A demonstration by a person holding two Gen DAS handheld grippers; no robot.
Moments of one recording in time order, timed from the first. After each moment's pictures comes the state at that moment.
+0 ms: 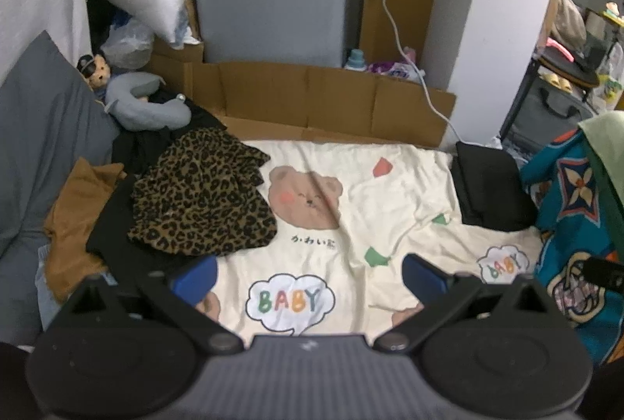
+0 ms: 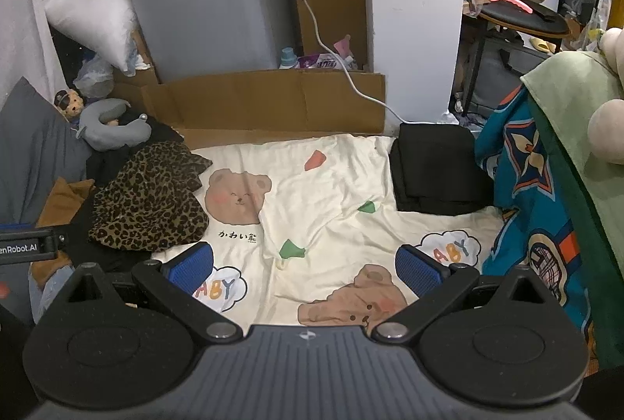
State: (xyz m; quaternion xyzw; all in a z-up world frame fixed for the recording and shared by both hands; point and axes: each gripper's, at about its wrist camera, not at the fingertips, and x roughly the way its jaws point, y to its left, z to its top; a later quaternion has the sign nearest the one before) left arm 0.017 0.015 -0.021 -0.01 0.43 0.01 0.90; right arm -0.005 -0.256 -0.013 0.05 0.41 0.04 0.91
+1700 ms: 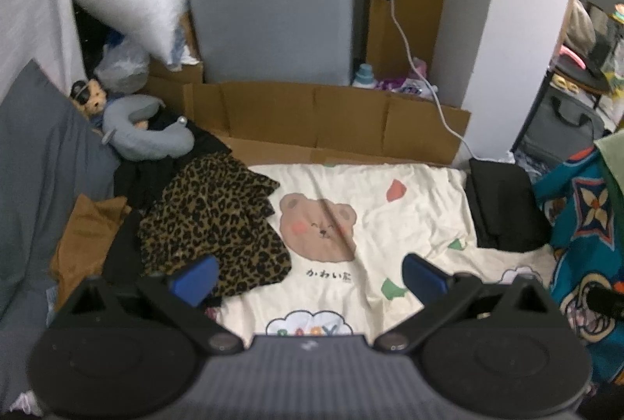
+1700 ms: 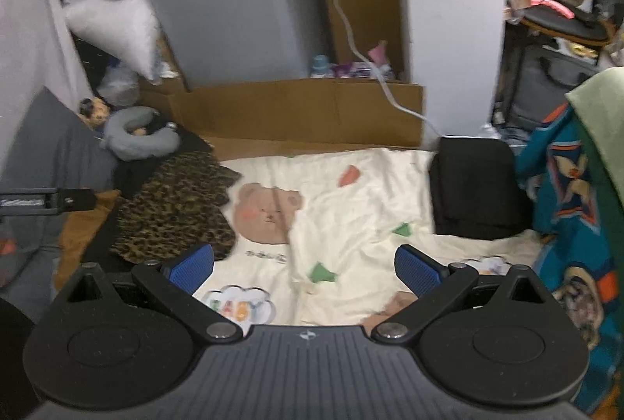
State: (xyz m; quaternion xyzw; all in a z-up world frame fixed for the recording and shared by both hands) left arm 0.095 0.035 0.005 0.01 0.43 0.01 0.90; right arm 0.060 -0.259 -0.014 0.08 0.40 0.11 0.91
